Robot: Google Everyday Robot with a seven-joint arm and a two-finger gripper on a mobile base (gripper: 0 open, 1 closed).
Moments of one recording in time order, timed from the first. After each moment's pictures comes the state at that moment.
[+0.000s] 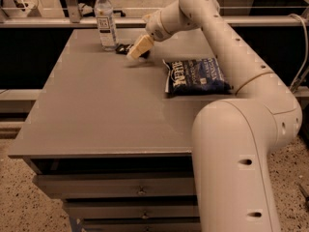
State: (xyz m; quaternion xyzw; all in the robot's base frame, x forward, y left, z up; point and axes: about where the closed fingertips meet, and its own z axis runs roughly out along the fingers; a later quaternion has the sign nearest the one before) arm 0.830 0.036 0.876 -0.57 0.67 0.17 0.45
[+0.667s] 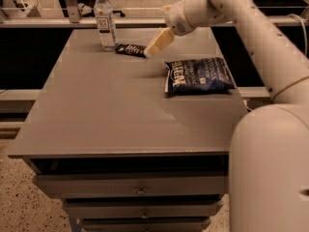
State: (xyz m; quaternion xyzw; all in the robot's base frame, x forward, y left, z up) arm 0.784 -0.016 0.920 -0.57 0.66 0.17 0.46
